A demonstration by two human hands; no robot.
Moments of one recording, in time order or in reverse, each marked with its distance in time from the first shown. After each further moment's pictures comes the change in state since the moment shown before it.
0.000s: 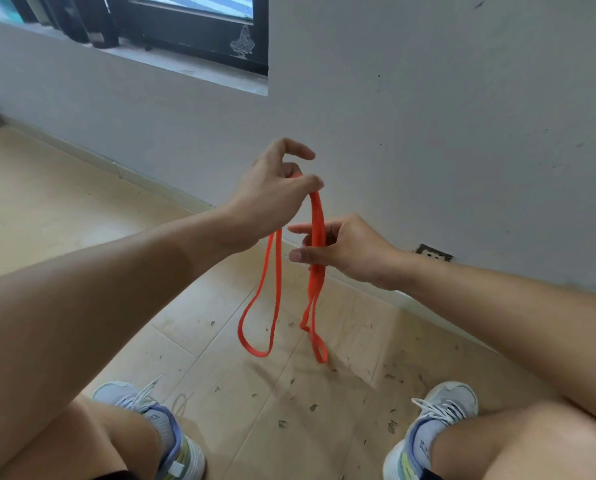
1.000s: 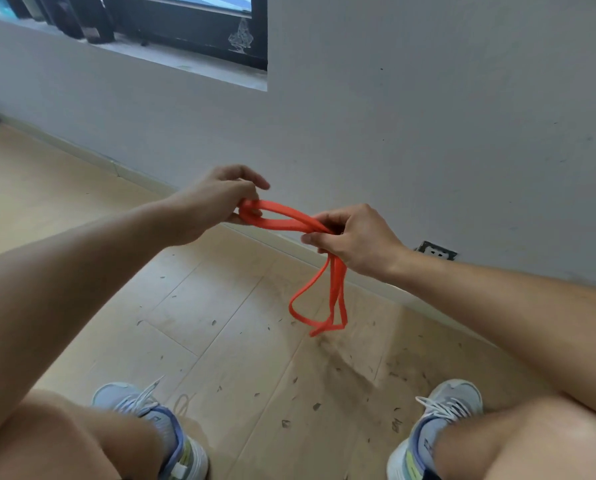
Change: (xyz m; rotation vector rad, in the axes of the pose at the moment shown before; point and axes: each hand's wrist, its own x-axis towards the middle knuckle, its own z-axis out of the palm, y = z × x) left_hand 0.011 -0.044 -0.055 -0.040 -0.162 -0.287; right_hand 0.018 0.025 -0.011 -0.152 0.180 -0.148
